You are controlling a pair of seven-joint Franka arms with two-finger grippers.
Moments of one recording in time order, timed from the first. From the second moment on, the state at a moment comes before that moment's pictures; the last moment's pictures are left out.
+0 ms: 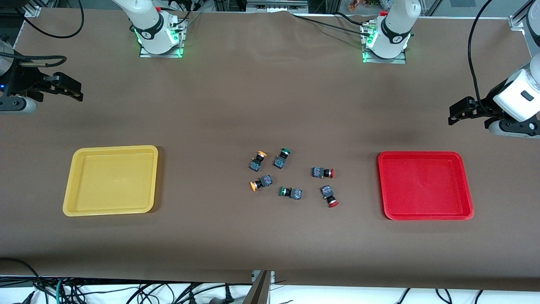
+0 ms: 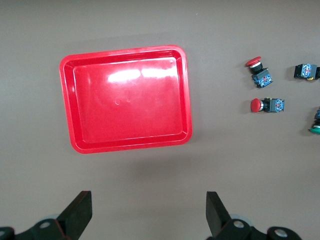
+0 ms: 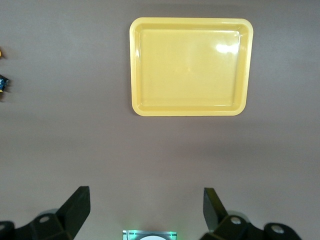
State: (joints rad) left arm -0.02 0.07 0.01 -1.62 -0.01 1.66 0.07; right arm 0.05 0.09 0.02 -1.44 -0.04 1.43 0.02
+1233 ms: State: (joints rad) left arm -0.02 0.07 0.01 -1.62 -0.01 1.66 0.07; right arm 0.04 0.12 0.02 -1.44 -0.04 1.44 0.02
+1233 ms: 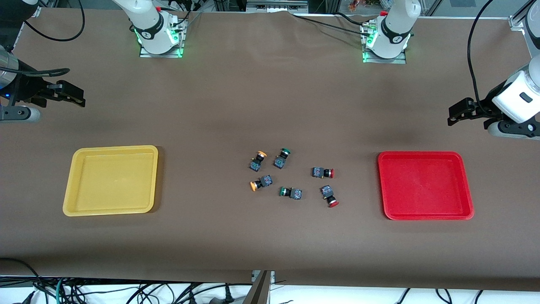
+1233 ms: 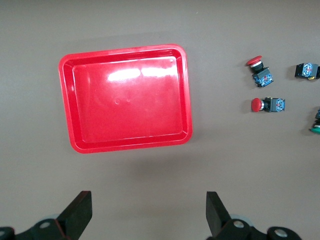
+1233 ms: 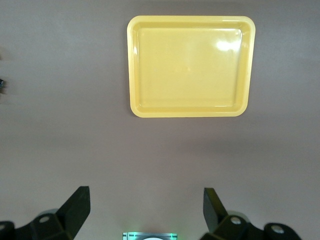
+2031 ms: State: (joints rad) left arm -0.02 0.08 0.01 -1.62 -0.01 1.67 0.07; right arm 0.03 0.15 0.02 -1.45 -0.04 1.44 0.02
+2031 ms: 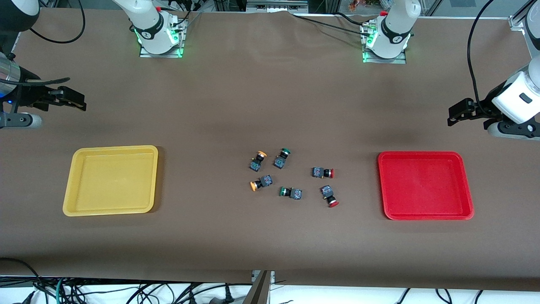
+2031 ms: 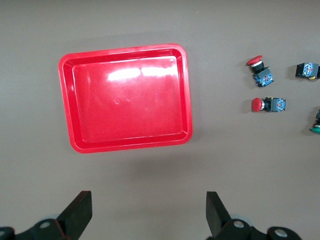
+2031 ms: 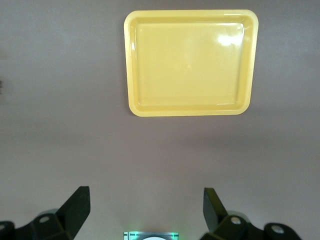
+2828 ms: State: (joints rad) left arm -0.05 0.10 -0.02 -1.60 -0.01 1.72 0.07; right arm 0.10 0.40 0.03 -1.45 0.08 1.73 0.26
